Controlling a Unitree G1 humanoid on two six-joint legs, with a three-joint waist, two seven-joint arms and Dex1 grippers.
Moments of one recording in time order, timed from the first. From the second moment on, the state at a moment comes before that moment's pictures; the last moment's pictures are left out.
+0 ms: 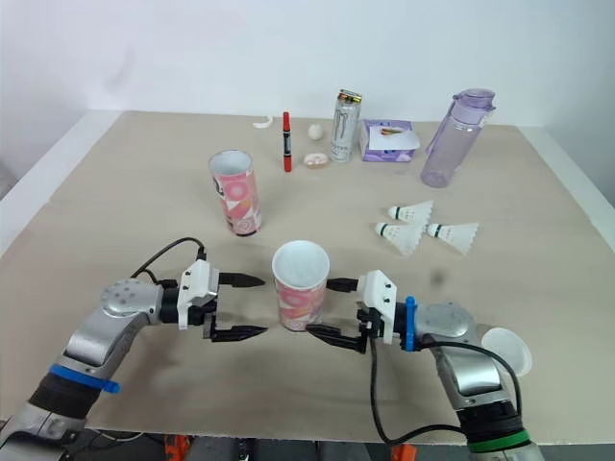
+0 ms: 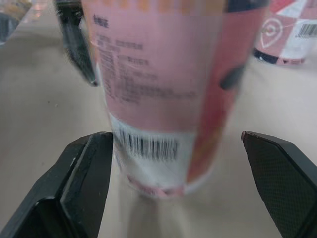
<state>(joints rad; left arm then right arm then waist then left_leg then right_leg) -0.26 0.56 -0.18 -0.08 -0.33 0.13 -1.18 -0.17 -0.51 0.10 -0.10 0.29 0.08 1.11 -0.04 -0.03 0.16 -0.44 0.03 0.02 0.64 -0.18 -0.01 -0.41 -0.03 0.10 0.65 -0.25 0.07</state>
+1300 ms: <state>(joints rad) -0.16 0.60 -0.13 -0.21 -0.36 0.16 -1.09 -0.30 -0.39 0.25 -0.01 0.27 0.09 1.07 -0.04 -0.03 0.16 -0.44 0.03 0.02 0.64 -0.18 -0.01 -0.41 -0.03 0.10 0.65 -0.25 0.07</state>
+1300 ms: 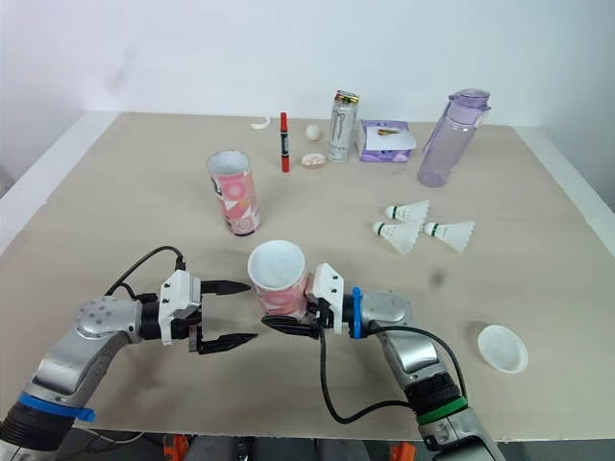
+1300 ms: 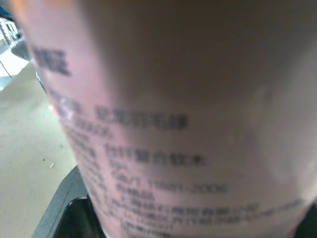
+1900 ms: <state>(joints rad) -0.21 0.55 -0.18 -0.22 -0.38 0.20 -1.11 -0.01 -0.61 -0.58 -0.04 0.48 0.37 0.58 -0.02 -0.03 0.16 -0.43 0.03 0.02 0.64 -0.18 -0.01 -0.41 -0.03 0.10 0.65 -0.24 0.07</state>
